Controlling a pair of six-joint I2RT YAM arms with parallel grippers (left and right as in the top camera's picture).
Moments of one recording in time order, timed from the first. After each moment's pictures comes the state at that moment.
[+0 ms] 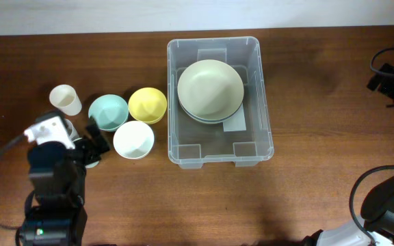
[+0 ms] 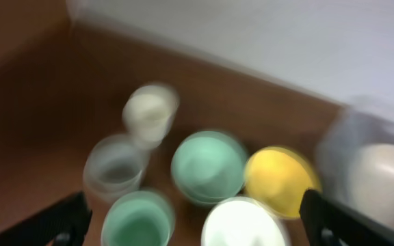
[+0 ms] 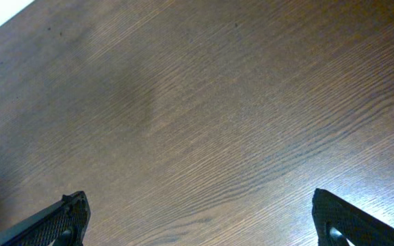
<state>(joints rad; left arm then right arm) 0.03 0.75 0.84 -0.58 -0.24 -0.31 -0.56 1.80 1.67 -0.88 -0.13 0.08</state>
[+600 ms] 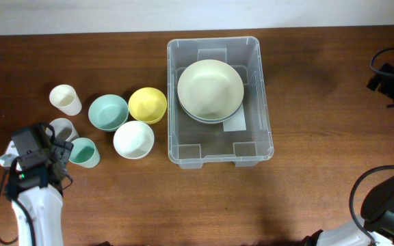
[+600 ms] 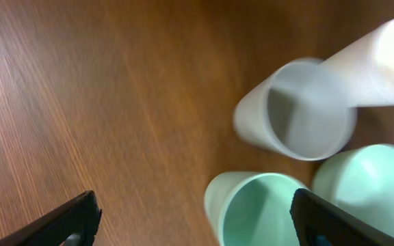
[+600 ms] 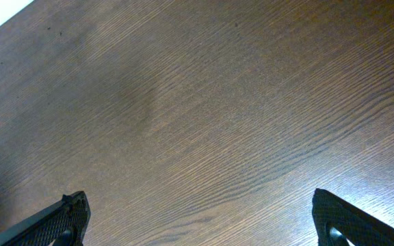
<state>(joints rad) 0.40 1.19 0.84 -0.72 -0.22 -0.81 -0.56 1.80 1.67 -0.88 -0.13 0.08</state>
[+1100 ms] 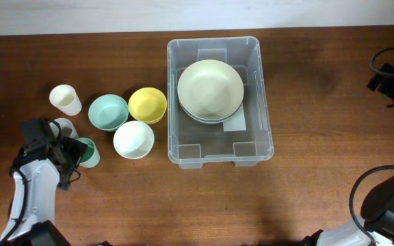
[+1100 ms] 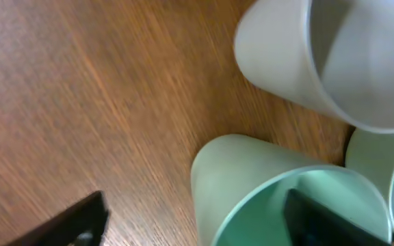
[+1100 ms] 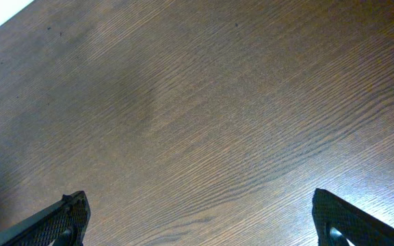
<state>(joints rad) 0.41 1.44 0.84 -0.65 -0.01 -0.75 -0.56 1.80 1.67 -0.88 -0.13 0.08</state>
